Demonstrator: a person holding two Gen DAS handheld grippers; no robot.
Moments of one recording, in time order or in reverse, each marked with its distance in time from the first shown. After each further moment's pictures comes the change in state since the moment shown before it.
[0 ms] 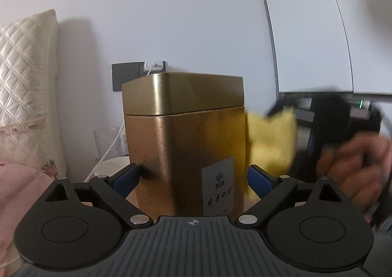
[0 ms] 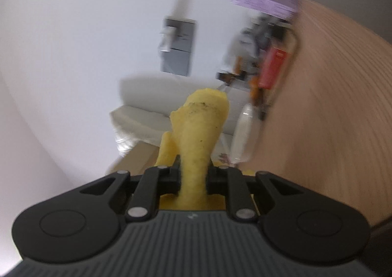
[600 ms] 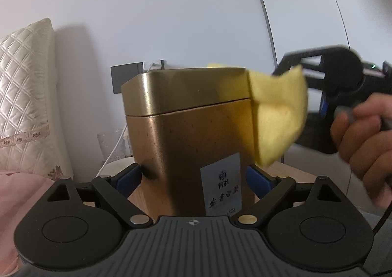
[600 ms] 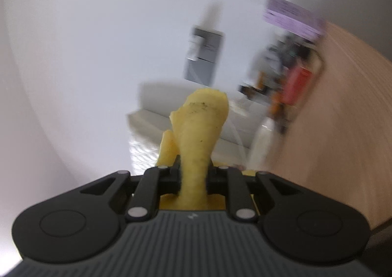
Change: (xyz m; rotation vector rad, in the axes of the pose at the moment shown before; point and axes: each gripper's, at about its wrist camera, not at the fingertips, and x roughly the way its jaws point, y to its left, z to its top) left arm -0.005 0.002 0.003 0.036 0.007 0.021; right arm -0.013 0.031 -0.010 -0.099 -0.053 0.018
